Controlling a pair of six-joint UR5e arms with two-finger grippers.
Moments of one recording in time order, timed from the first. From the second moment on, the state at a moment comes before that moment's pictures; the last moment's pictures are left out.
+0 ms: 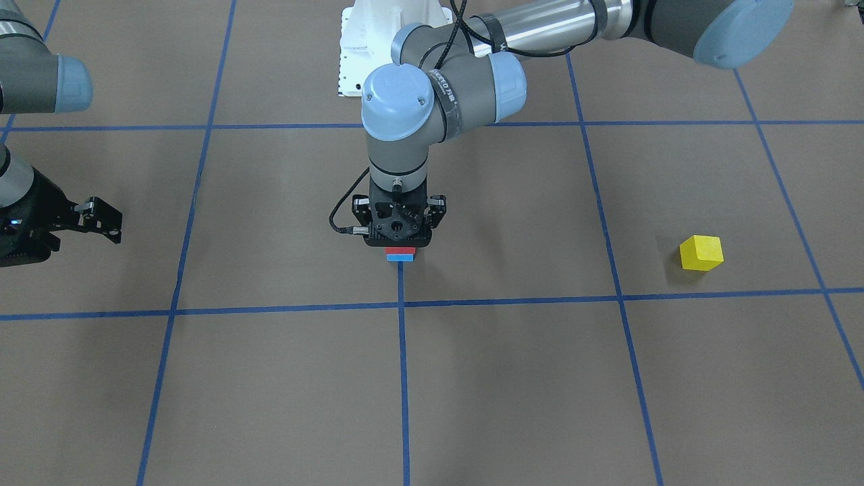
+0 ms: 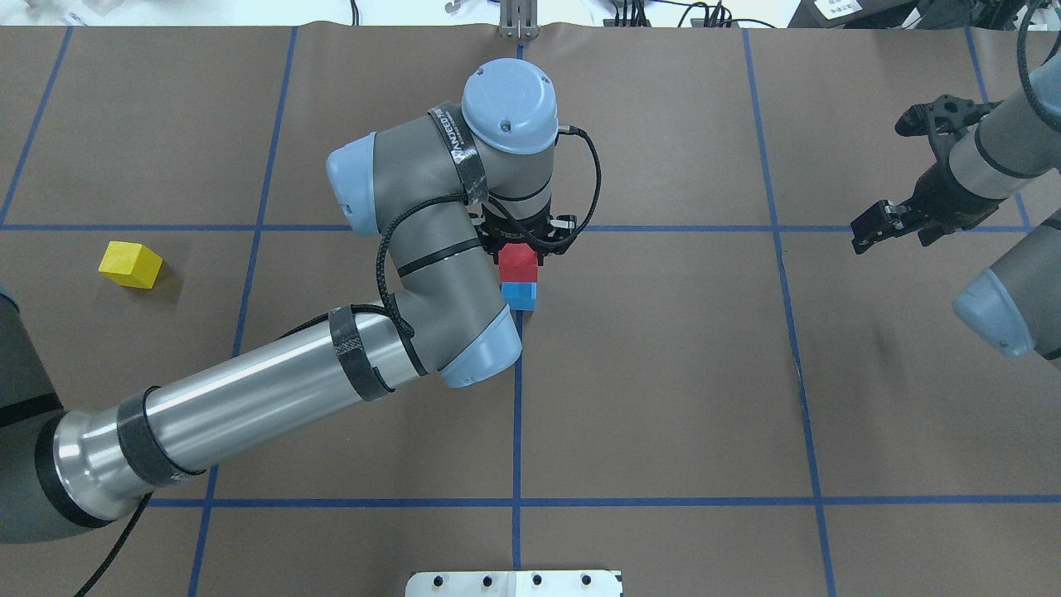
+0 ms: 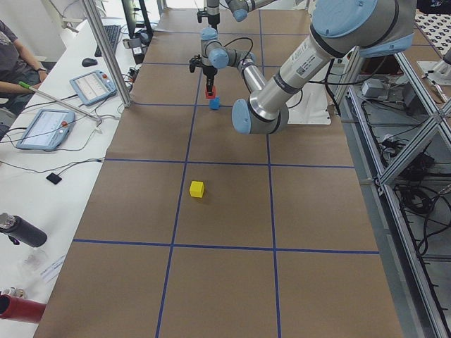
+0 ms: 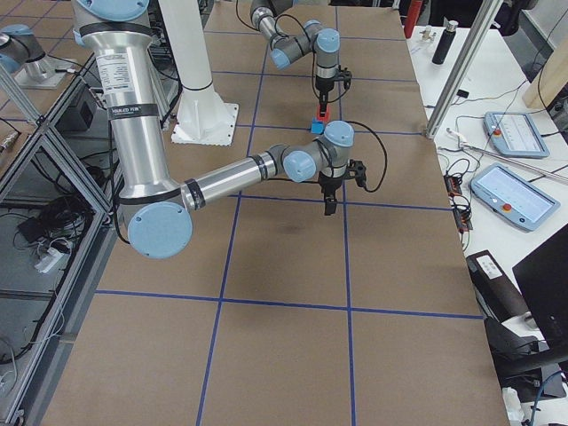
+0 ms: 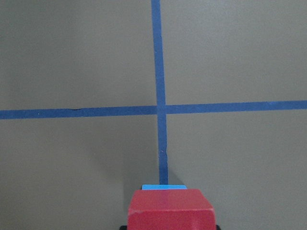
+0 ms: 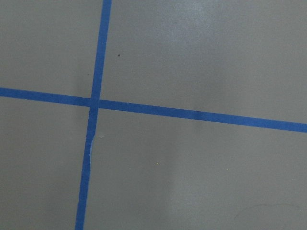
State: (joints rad) left arm -0.58 -2.59 -1.32 -1.55 -1.94 -1.11; right arm 1.02 -1.41 1.76 -1.46 2.20 0.59
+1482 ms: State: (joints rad) left arm -0.56 -2.58 -1.32 -1.54 -1.90 -1.07; right arm 1.02 -1.40 1.75 -1.46 2.20 0.59
